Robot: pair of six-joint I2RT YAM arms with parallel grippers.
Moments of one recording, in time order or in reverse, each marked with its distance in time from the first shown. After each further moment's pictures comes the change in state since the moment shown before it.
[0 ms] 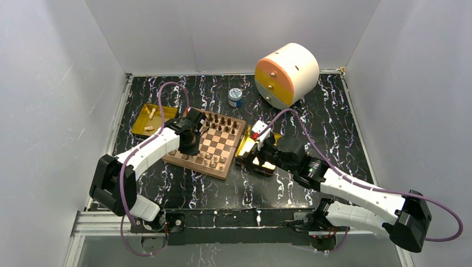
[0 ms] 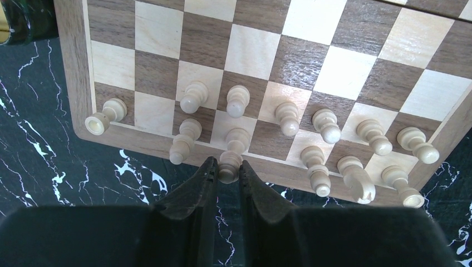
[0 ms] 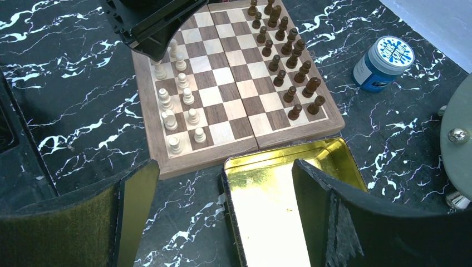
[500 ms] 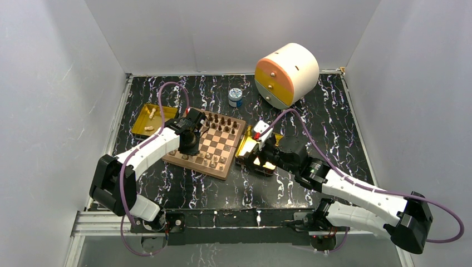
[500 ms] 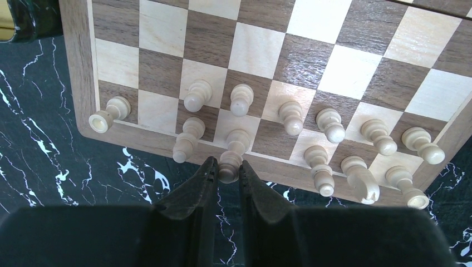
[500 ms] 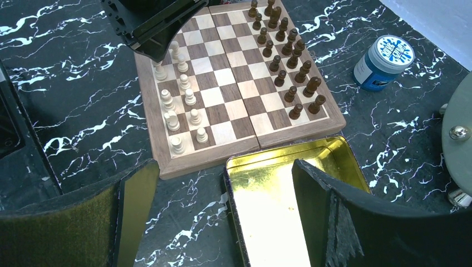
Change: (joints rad) left arm -0.001 0.000 0.002 -0.012 -0.005 0.000; right arm 0.000 -0.017 -0.006 -0.006 0.000 0.014
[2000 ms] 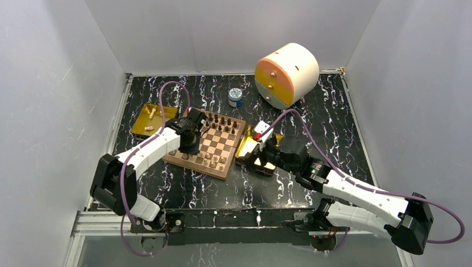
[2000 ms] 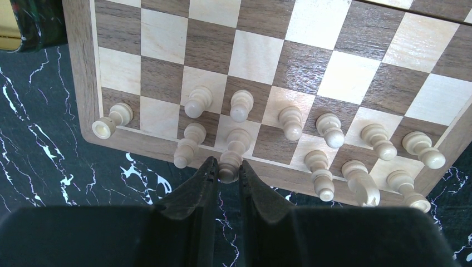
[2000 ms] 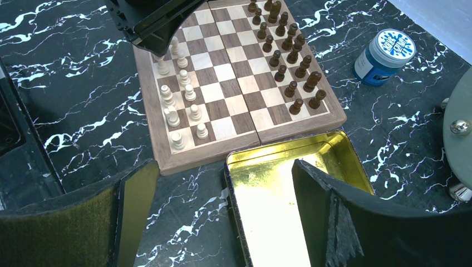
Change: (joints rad) left arm -0.004 0.006 0.002 0.014 -0.016 0.014; right arm 0.000 -0.015 -0.002 -0.022 0.003 0.007
